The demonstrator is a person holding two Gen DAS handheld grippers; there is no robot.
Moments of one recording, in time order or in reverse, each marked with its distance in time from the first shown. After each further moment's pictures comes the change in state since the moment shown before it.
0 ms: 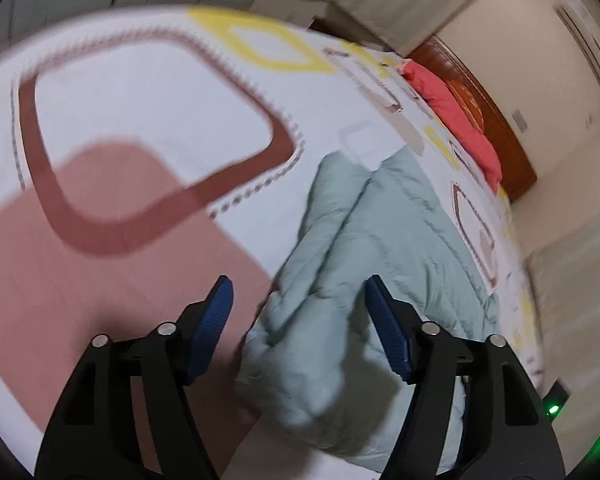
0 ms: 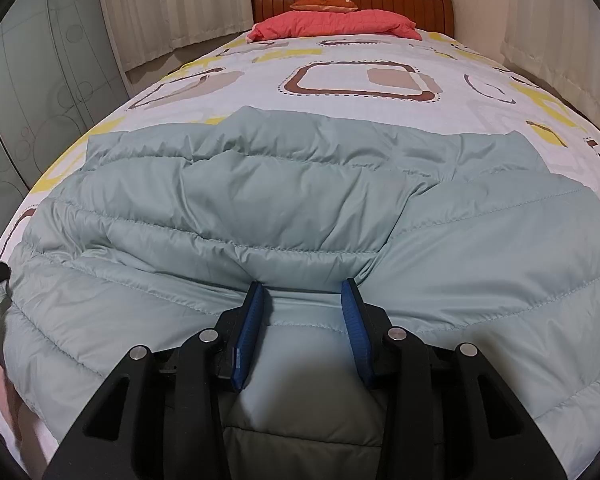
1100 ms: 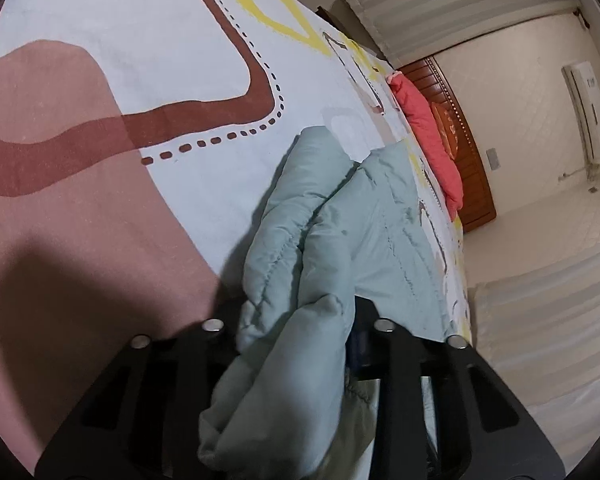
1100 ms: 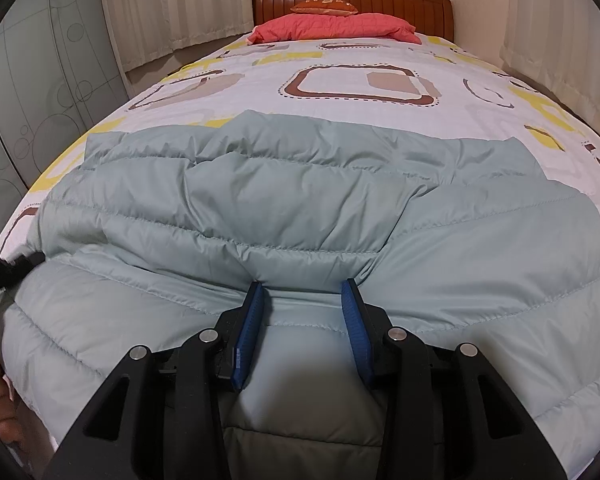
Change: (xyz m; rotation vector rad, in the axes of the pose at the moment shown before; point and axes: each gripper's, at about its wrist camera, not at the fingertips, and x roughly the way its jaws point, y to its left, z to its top) left arm 0.045 -0.007 -0.009 -0.148 0.011 -0.182; right arm -0.005 -0.002 0.003 -0.002 -0.009 0.001
